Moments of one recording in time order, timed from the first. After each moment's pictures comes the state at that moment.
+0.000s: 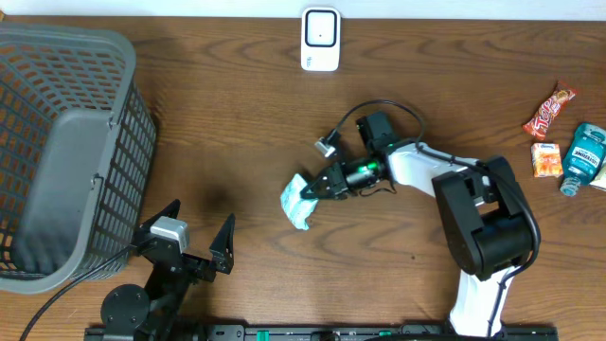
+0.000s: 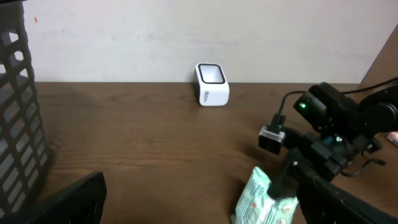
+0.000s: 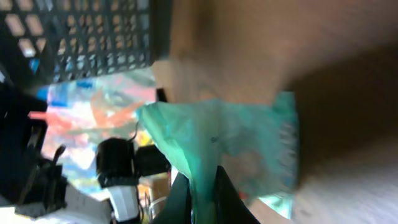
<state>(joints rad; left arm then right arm) -0.08 0.01 0.37 -0.50 0.26 -0.12 0.37 2.04 1.09 -0.34 -1.19 0.24</state>
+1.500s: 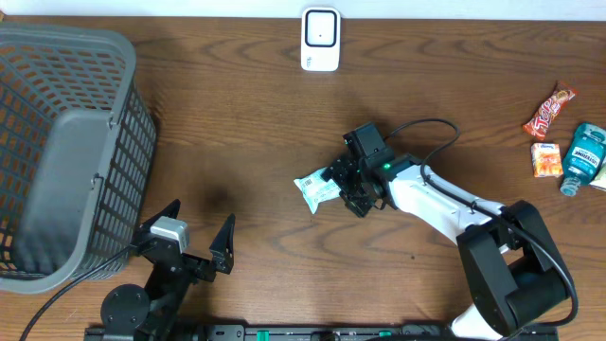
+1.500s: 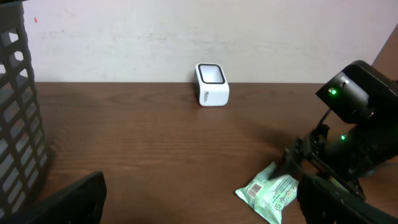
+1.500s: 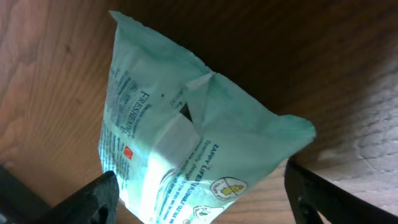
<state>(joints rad) -0.08 0.01 0.37 -0.50 0.26 -0.12 0.51 1.78 0.97 -0.38 -0.24 1.32</state>
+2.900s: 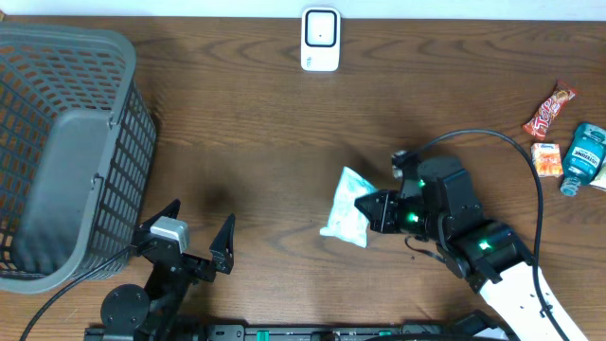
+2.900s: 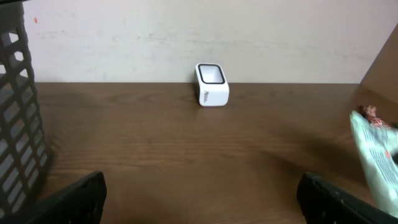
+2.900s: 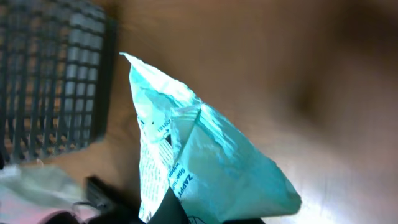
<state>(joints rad) -0.08 0.00 0.37 -0.50 0.26 -0.12 0.45 1.01 0.76 -0.50 -0.42 0.59</state>
